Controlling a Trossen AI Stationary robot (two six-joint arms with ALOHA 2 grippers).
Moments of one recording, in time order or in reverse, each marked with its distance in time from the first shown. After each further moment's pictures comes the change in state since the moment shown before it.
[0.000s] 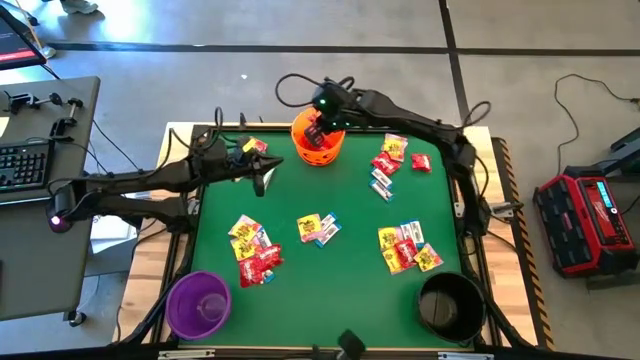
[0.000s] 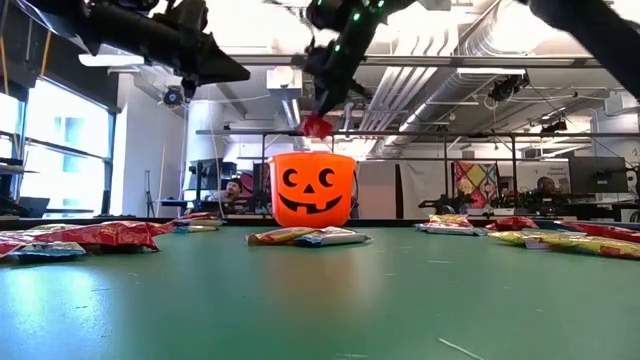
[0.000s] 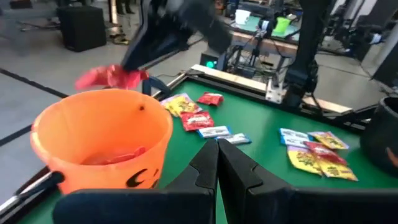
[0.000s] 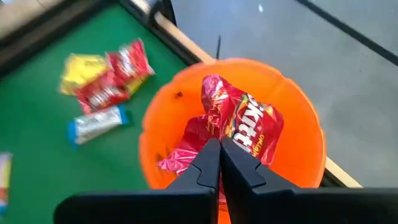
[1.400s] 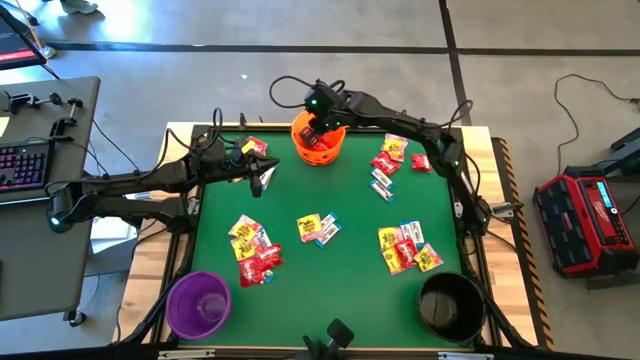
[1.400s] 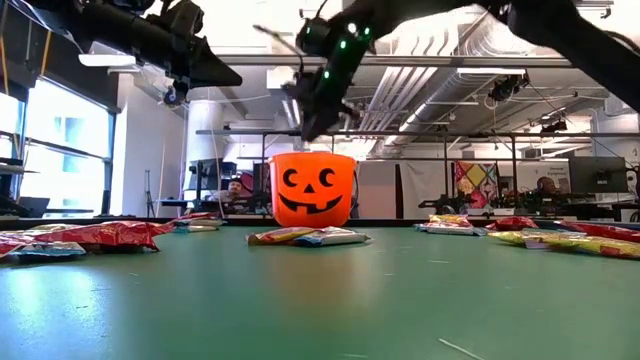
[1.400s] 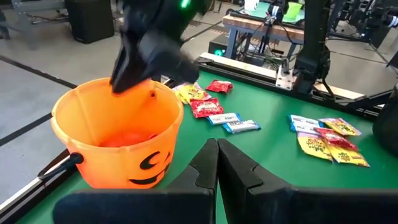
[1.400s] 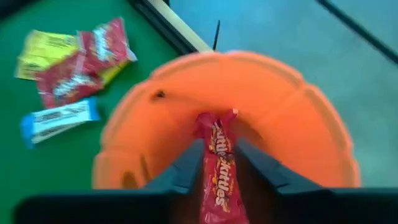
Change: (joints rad) left arm -0.001 -0.037 0.000 -0.088 -0.022 0.019; right arm -0.024 0.108 0.048 0.054 -0.021 -0.089
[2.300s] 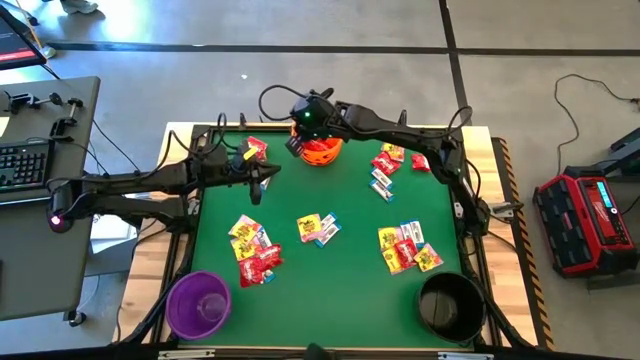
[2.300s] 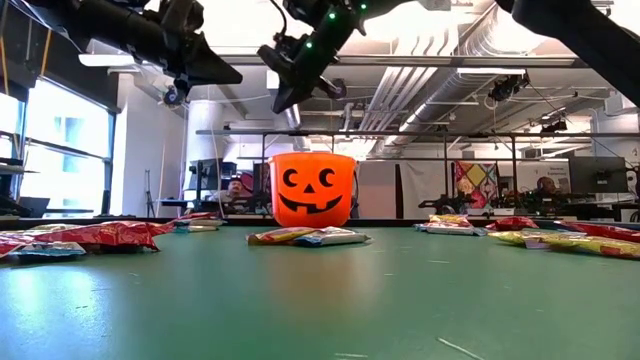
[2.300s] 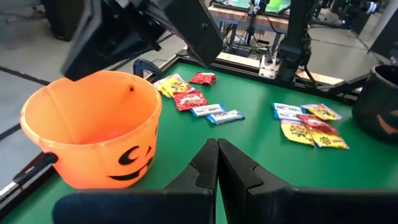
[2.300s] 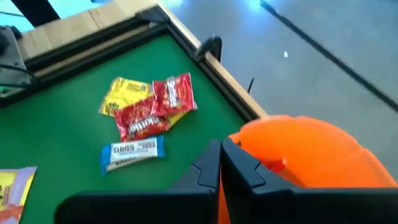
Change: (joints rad) left arm -0.061 0.000 0.000 -0.023 0.010 0.029; right arm 0.119 -0.027 0.000 0.182 0.023 -0.031
